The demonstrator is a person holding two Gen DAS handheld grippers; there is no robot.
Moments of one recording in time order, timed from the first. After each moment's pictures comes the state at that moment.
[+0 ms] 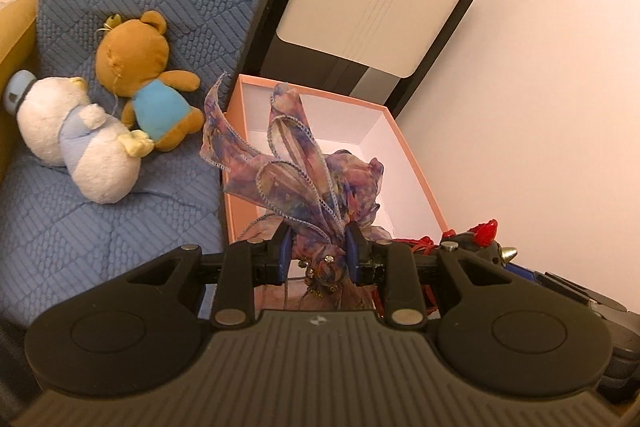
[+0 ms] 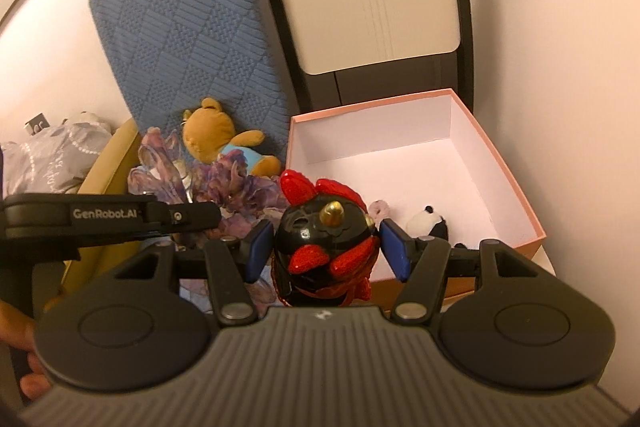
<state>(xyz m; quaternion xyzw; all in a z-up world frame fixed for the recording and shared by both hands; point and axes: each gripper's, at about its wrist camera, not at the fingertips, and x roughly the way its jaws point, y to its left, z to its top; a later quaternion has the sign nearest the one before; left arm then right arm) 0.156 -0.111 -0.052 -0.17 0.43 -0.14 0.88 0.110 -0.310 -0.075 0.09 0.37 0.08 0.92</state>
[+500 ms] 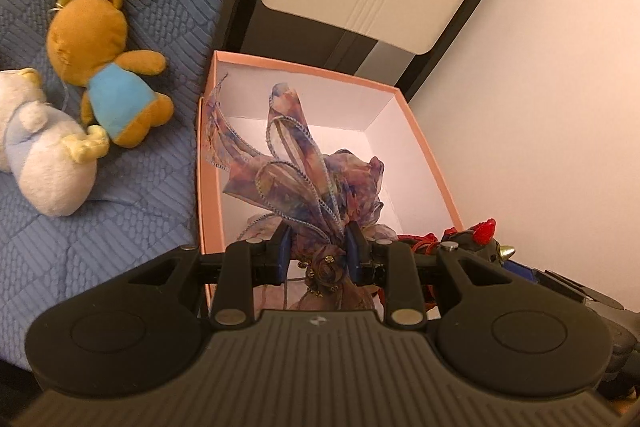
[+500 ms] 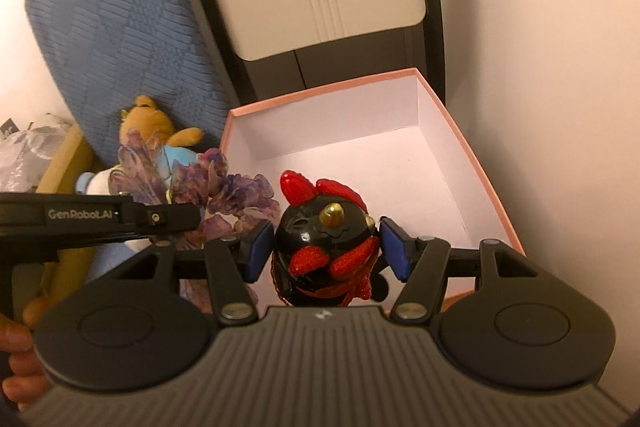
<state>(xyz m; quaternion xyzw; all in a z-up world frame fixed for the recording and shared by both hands) 0.235 -0.157 -0.105 -0.16 0.47 -0.14 0.86 0.184 -0.357 -0.122 0.10 0.40 0.05 0.91</state>
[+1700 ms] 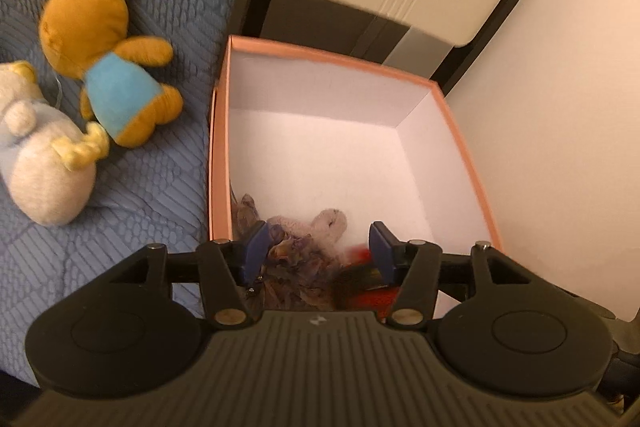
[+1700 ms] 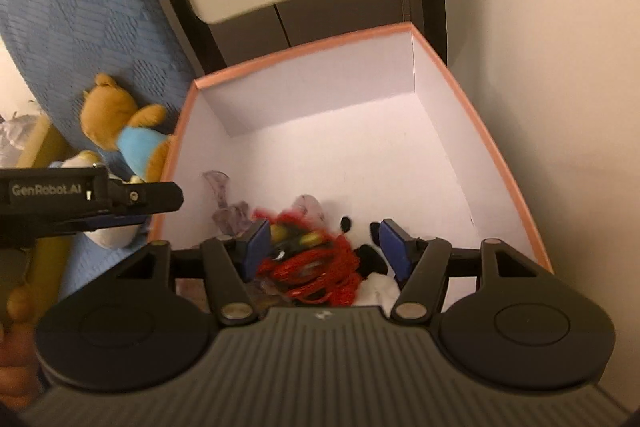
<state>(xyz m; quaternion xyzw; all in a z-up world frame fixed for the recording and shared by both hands) 0.263 -0.154 -0.133 -0.15 0.48 -0.11 0.86 0.225 -0.364 -0.166 0.11 0.44 0.05 0.89</state>
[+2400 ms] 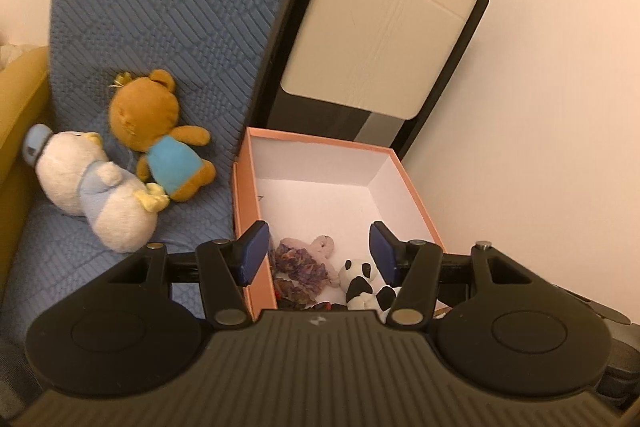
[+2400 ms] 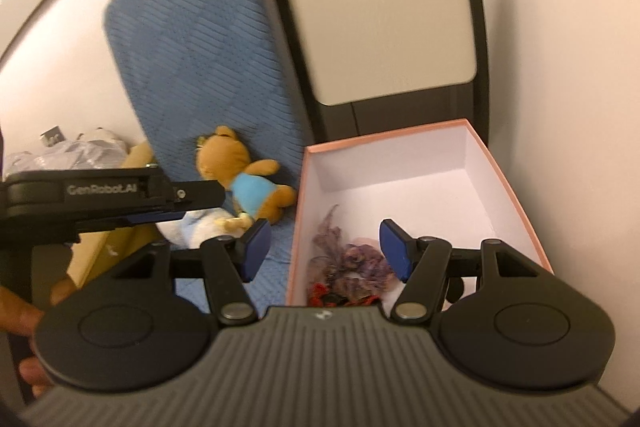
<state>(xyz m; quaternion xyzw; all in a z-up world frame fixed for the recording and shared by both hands) 0.142 -0.092 -0.028 -0.15 0.37 -0.13 0.91 0.117 -0.303 -0.055 0.09 0.33 0.11 0.93</state>
